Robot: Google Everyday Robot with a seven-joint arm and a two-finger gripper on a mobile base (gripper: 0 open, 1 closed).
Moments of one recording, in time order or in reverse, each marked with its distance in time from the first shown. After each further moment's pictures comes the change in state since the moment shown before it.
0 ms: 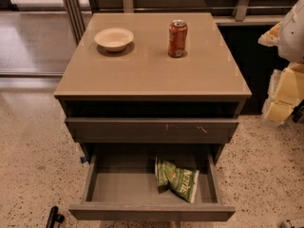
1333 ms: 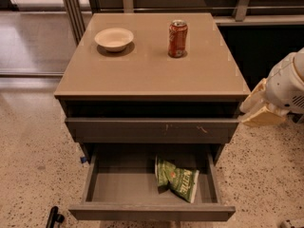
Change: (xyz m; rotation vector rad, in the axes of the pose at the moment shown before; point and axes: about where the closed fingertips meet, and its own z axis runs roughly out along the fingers) arm 0.023 0.021 0.084 -0.052 -0.116 0.055
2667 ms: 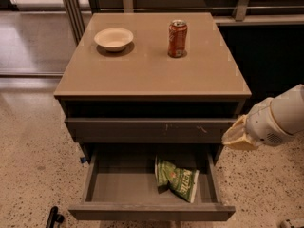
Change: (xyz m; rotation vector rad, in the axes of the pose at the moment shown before) arm 0.024 0.021 0.098 -0.073 -0.145 0.049
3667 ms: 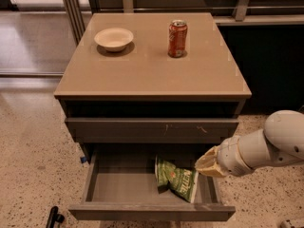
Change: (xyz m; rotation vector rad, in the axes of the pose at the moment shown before) arm 0.010 0.039 0.122 -0.095 -0.170 0.011
